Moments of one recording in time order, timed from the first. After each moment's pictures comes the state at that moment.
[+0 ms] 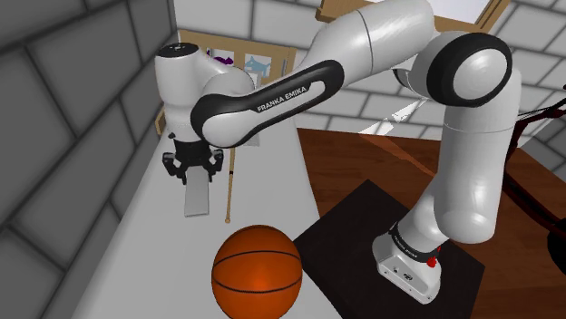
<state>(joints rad) 0.29 0.47 0.50 -1.70 -0.27 2.08 1.34</state>
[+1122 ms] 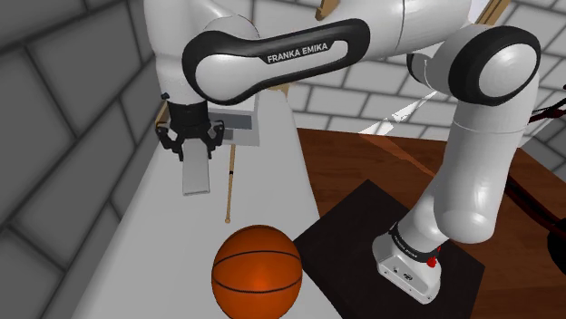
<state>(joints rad) 0.27 0.38 0.52 -1.58 -0.21 1.90 1.30</state>
